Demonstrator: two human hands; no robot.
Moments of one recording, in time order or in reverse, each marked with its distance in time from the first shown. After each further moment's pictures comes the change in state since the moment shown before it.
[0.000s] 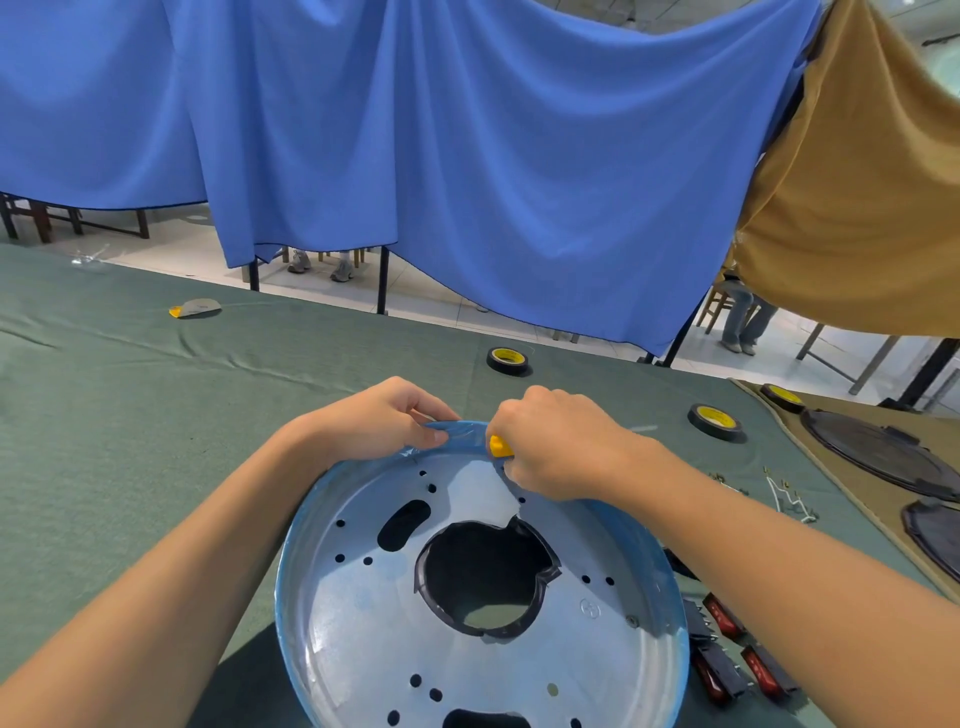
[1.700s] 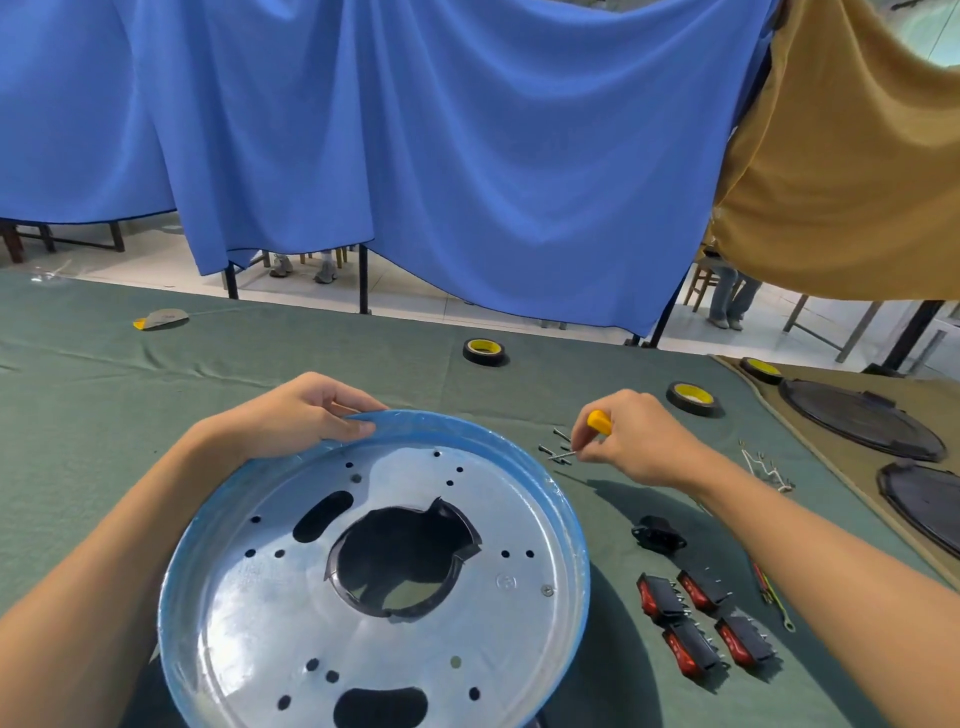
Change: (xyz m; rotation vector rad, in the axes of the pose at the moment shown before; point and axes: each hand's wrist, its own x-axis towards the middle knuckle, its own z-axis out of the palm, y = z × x) left_hand -0.008 -0.030 -0.030 -0.037 -0.034 0.006; right_hand -0.040 0.097 0.056 0.635 0.092 0.338
